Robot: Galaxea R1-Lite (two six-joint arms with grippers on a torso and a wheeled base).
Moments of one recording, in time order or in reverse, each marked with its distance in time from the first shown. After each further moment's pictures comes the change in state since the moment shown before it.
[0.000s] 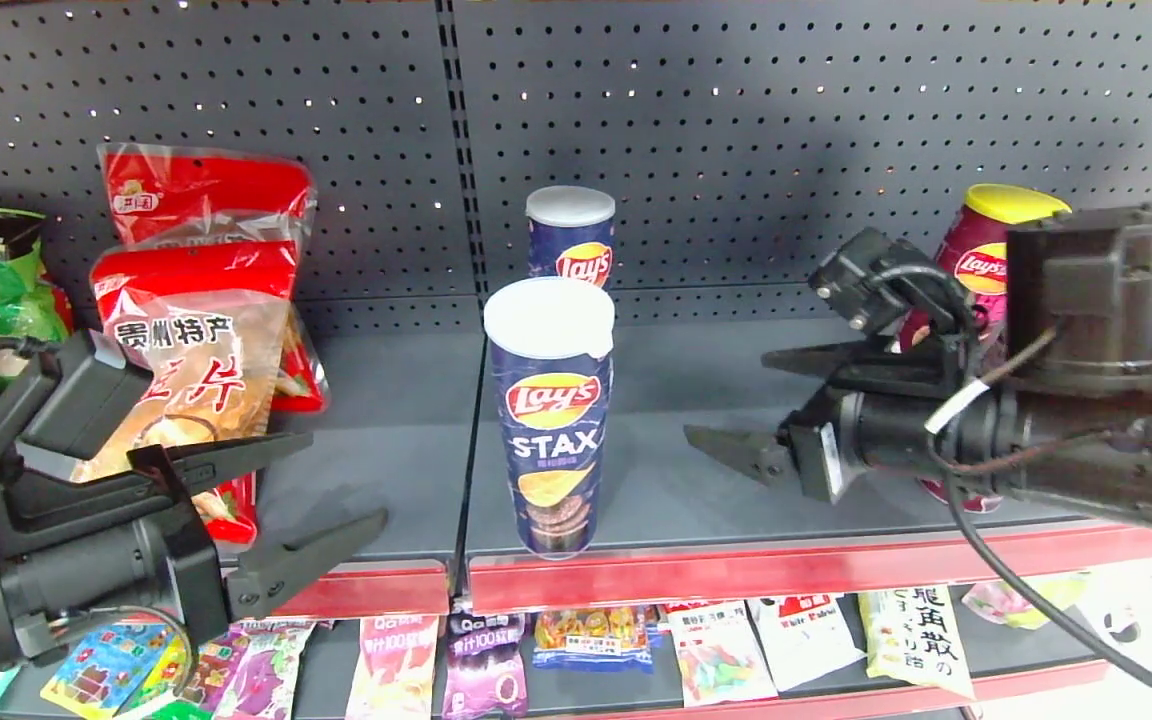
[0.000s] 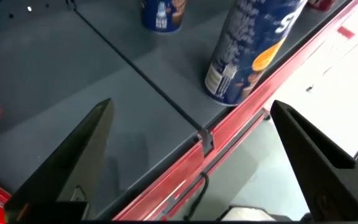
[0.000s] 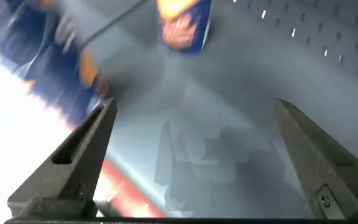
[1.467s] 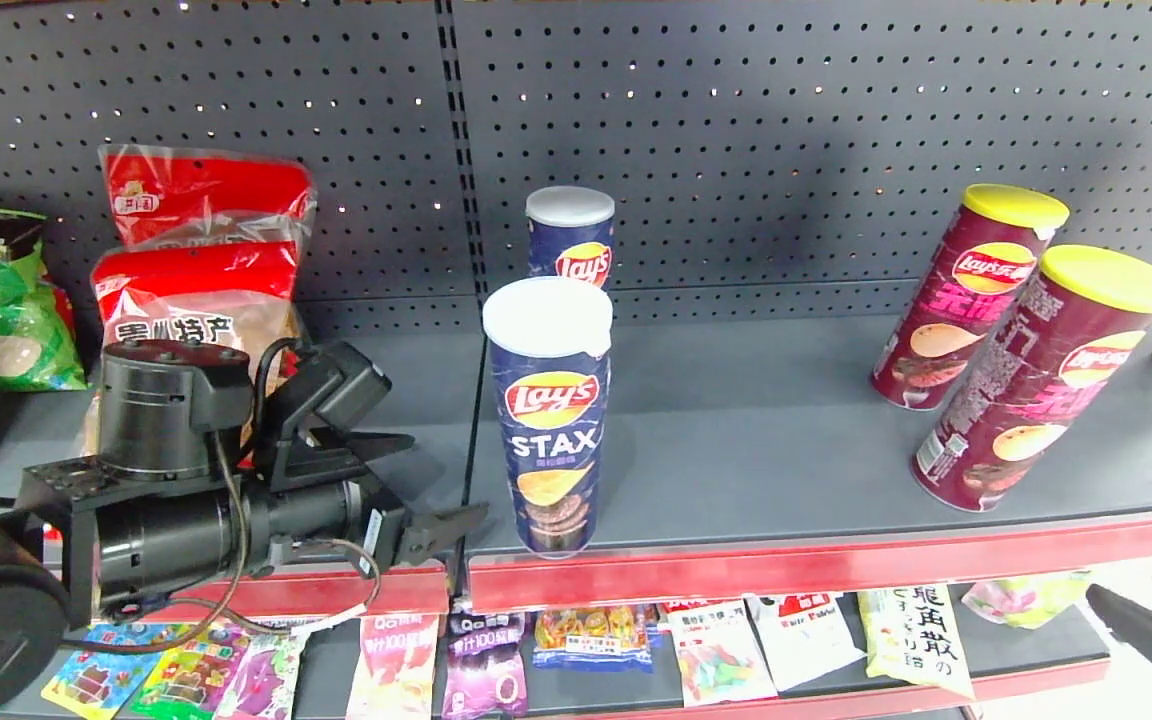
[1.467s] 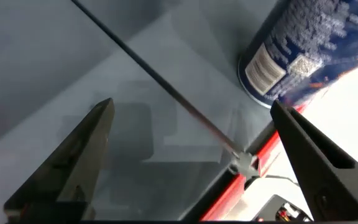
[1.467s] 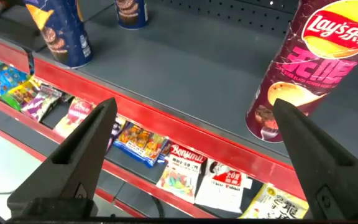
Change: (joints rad) left arm -0.121 0.372 -0.169 -0.008 0.152 0.117; right arm -0.227 -0.814 0.533 0.011 0.021 0.060
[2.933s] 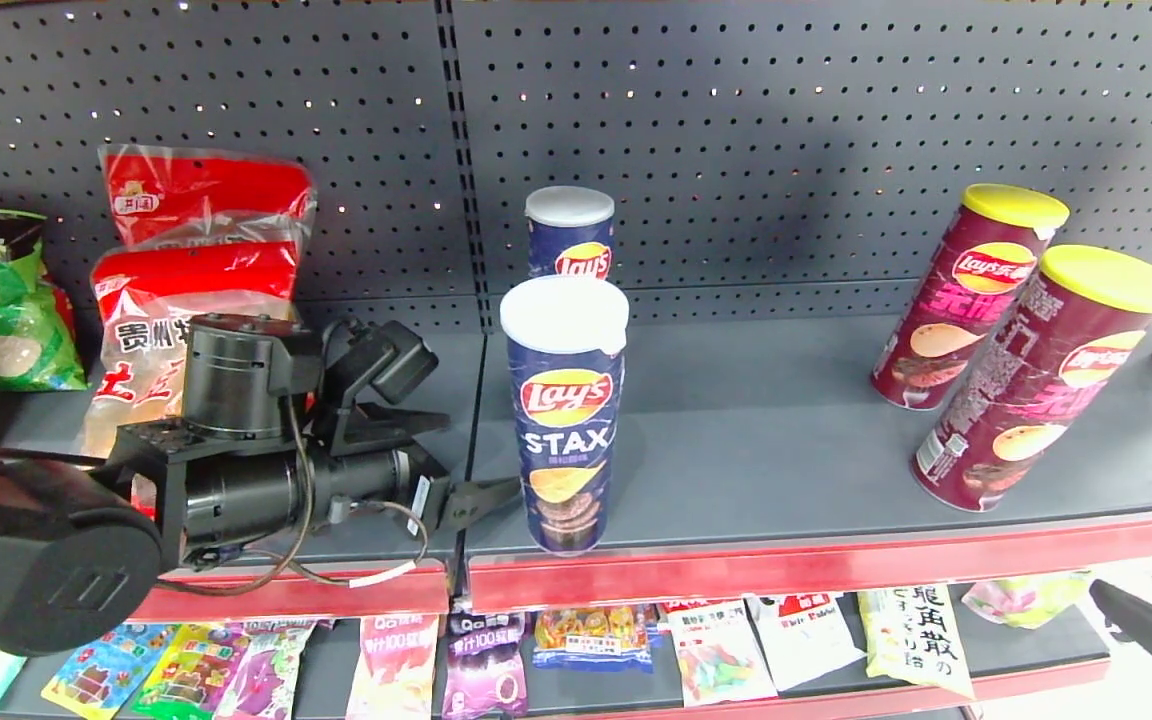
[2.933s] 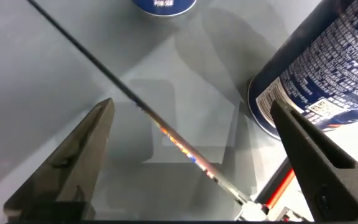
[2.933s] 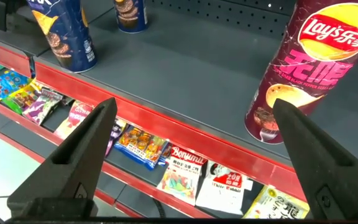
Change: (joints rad) left arm -0.024 0.110 -0.117 -0.005 0.000 0.000; right arm -0.003 0.001 -0.007 0.000 -0.001 0.001
